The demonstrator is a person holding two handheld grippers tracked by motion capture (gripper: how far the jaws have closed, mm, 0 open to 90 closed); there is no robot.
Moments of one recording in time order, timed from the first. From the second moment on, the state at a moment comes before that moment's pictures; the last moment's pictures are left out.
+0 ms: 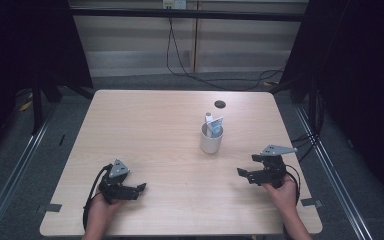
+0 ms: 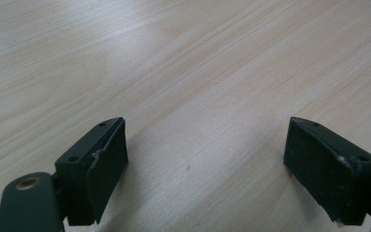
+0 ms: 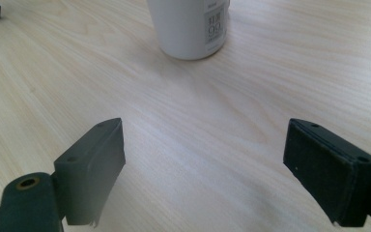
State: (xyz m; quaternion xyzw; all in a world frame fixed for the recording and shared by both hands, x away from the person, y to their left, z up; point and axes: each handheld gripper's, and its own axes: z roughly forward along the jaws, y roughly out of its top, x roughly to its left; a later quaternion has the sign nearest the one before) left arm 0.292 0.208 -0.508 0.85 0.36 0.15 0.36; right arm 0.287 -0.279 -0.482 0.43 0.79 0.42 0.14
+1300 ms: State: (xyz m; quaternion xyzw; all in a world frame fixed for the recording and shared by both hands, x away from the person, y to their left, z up) left arm 0.292 0.208 -0.508 0.85 0.36 0.15 0.36; right arm 0.275 -0.284 -0.507 0.42 0.81 0.37 0.14
